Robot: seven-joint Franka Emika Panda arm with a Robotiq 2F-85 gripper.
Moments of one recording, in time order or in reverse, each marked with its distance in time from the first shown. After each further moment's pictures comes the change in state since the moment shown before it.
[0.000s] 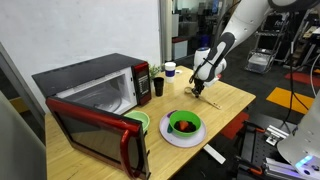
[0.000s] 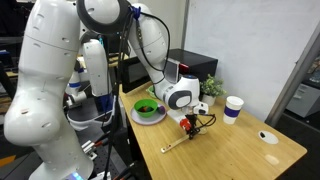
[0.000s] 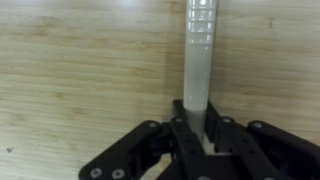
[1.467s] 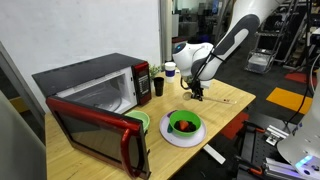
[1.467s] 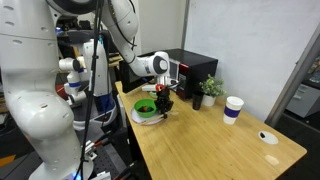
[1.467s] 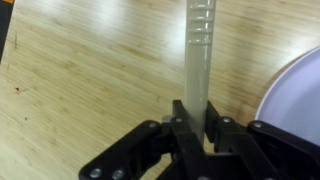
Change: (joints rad) arm 0.332 -0.250 0.044 -0.039 -0.328 -0.601 0.301
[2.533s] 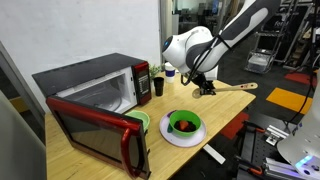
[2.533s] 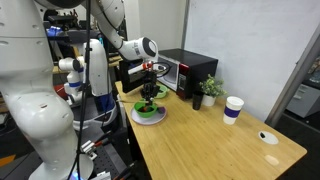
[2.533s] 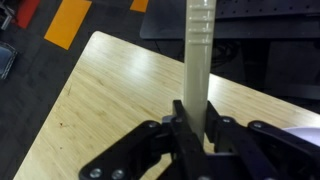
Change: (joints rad) arm -0.006 -0.105 0.203 0.077 0.006 -0.513 0.010
